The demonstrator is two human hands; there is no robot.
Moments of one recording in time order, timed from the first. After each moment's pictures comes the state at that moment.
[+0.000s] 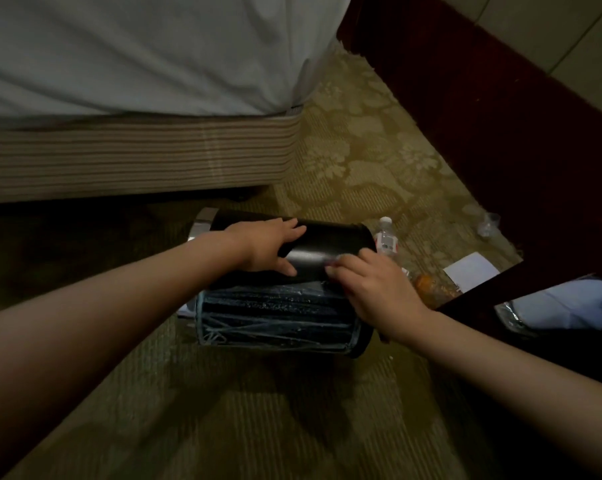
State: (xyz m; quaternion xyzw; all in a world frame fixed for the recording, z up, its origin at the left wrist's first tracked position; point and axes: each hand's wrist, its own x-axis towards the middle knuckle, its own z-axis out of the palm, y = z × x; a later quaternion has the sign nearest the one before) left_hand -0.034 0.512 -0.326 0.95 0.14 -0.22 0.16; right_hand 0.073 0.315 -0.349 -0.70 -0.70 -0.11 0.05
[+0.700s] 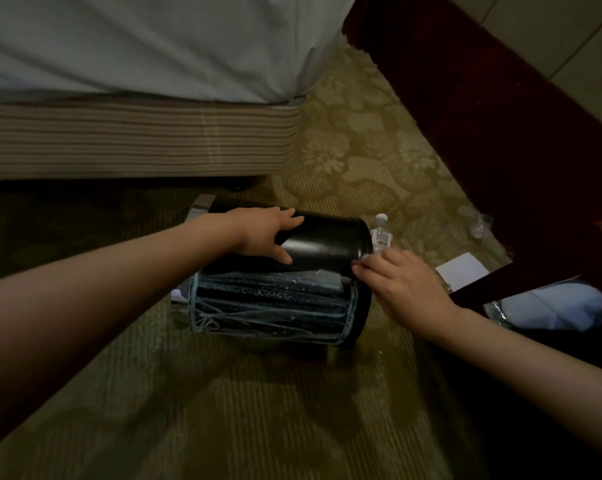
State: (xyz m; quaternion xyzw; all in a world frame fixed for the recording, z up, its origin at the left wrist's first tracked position) left_hand -0.033 0.515 -0.323 0.95 0.13 -0.22 0.18; right_hand 0.104 0.283 -0.339 -0.67 -0.72 -0.15 0.00
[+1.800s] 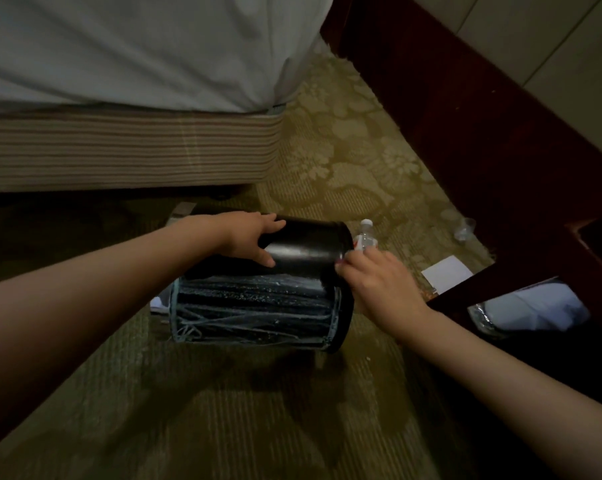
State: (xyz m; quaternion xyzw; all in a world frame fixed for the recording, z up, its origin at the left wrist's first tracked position) left_hand -0.019 0.521 -0.326 0.95 0.14 -0.22 0.19; right_hand 0.096 0.297 -0.339 -0.73 -0.67 -0.15 0.00
